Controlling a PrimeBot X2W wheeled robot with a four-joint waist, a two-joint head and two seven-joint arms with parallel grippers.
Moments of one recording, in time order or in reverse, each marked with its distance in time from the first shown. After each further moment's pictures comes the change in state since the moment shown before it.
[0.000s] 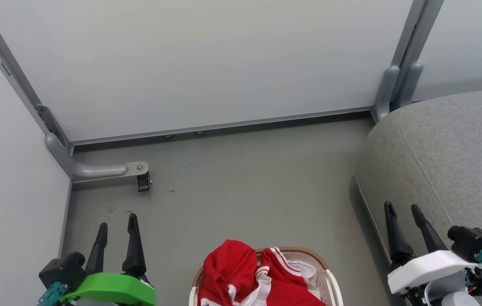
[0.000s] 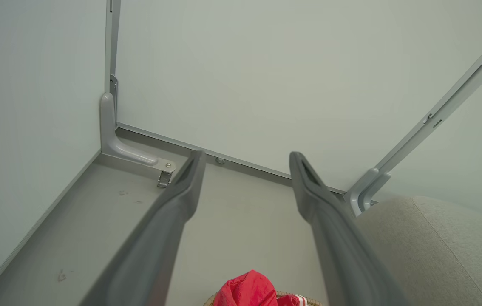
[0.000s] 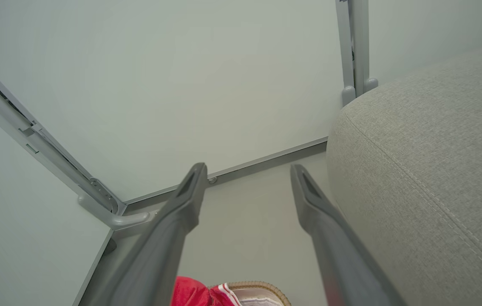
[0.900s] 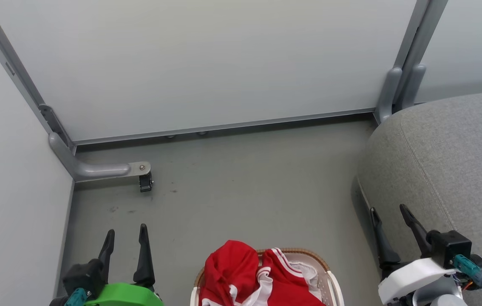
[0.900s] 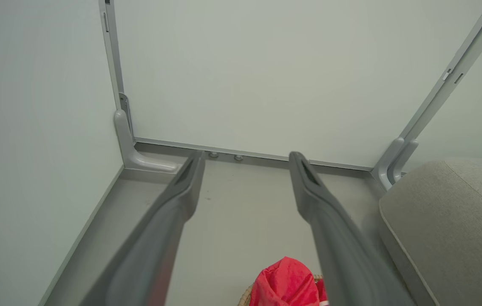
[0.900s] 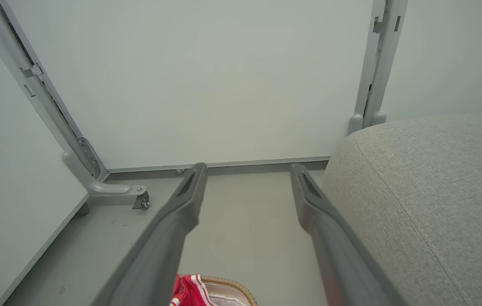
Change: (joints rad) left arm 0.006 0.002 -0.029 0.071 0.187 0.008 -0.060; right arm 0.006 -0.003 0.034 0.009 -0.245 0.000 -0.058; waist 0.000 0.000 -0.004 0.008
